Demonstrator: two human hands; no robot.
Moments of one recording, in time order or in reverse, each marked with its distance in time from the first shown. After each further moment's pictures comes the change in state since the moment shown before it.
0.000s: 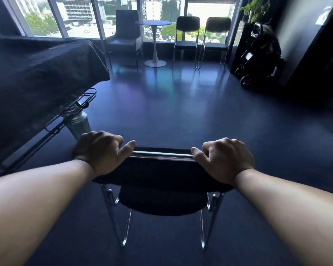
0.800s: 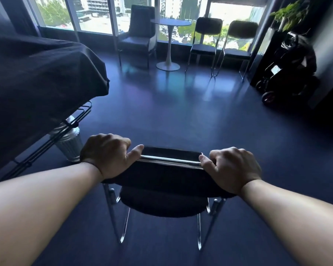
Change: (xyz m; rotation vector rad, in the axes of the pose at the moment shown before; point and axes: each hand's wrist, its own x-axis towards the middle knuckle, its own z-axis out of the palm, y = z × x) left_hand 0.266 -0.075 0.119 -0.054 0.006 -0.092; right_hand 0.304 0.090 0.073 -0.042 -0.088 -0.073
